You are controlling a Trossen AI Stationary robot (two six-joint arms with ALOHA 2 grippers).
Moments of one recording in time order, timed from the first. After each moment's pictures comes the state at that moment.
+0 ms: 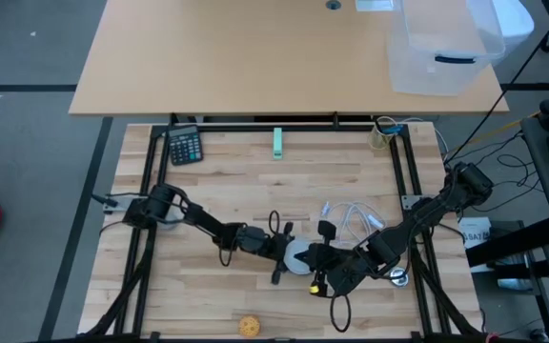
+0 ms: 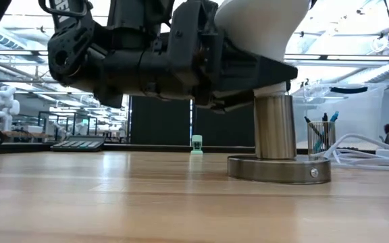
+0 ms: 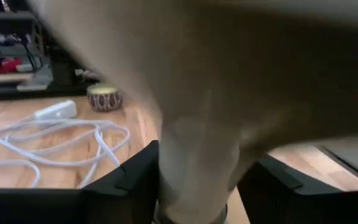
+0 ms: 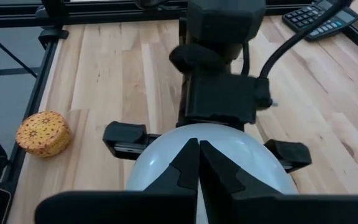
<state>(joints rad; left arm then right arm) -0.28 2.18 0.97 1.11 0.07 -0.04 0.59 1.65 1.18 -0.39 0.61 0.54</state>
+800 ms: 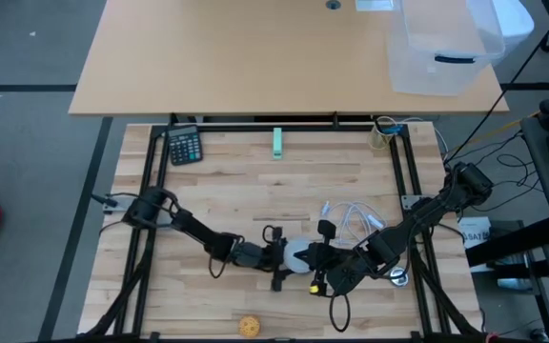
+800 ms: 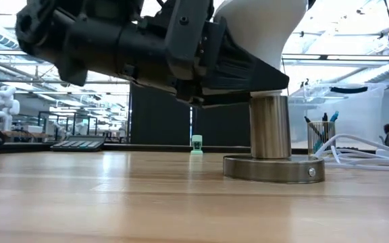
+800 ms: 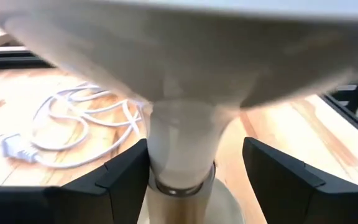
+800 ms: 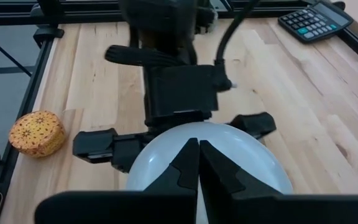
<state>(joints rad) -0.40 2.08 0.96 0.92 -0.32 -0.05 0.60 1.65 1.18 -0.40 0.62 0.53</state>
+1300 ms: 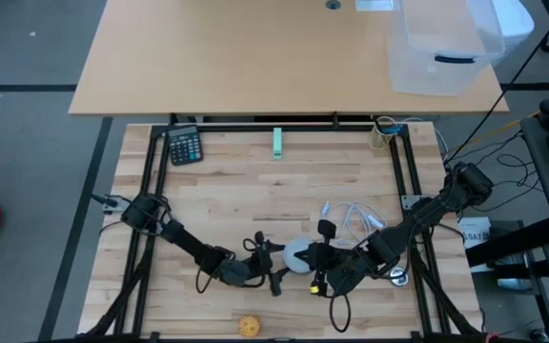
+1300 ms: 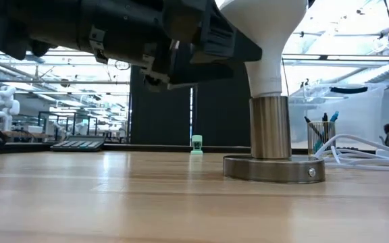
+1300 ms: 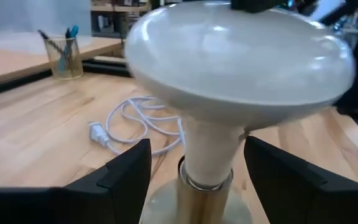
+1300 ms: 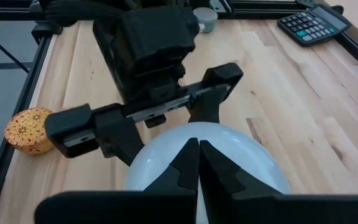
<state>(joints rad) -0.52 2.07 0.96 0.98 -0.79 -0.15 0.60 1.65 1.18 -0.40 0.62 0.51</state>
